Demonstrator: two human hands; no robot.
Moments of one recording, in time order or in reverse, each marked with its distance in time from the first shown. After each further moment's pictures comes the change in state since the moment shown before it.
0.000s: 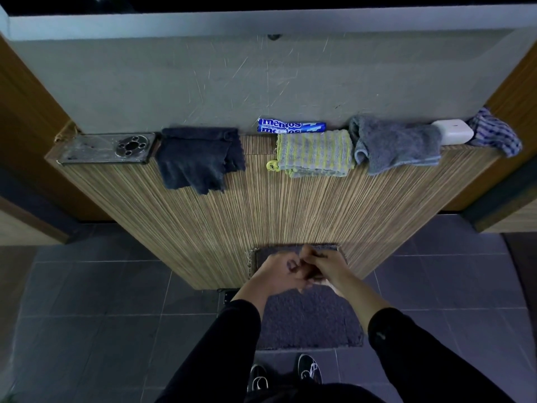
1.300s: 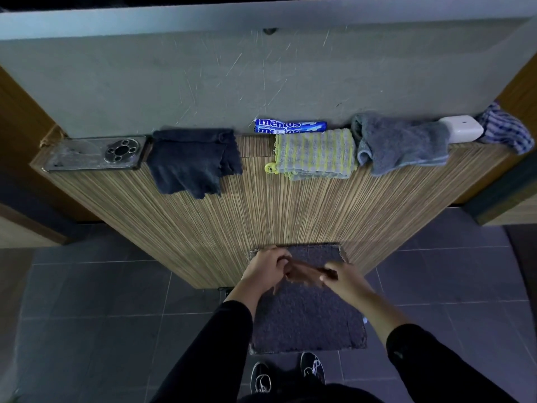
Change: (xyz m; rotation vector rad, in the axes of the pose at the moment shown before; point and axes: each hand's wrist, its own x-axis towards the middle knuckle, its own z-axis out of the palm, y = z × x) left_hand 0.021 -0.019 -0.016 0.195 0.136 0.063; right_hand 0.002 0.017 -0.037 -0.962 0.010 -0.355
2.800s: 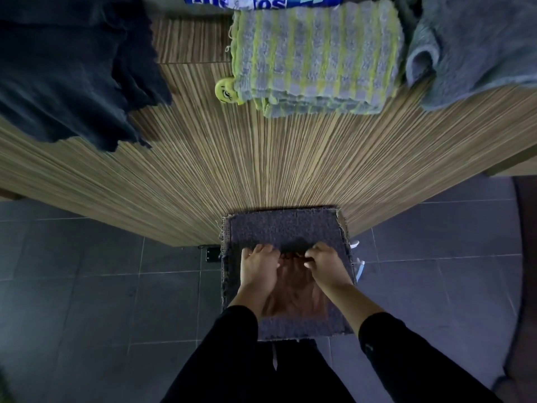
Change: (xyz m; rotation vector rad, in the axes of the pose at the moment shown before) left_hand 0.047 -0.062 0.144 0.468 -0.097 -0.130; right_hand 0.080 0.093 0.117 -0.049 -0.028 0.093
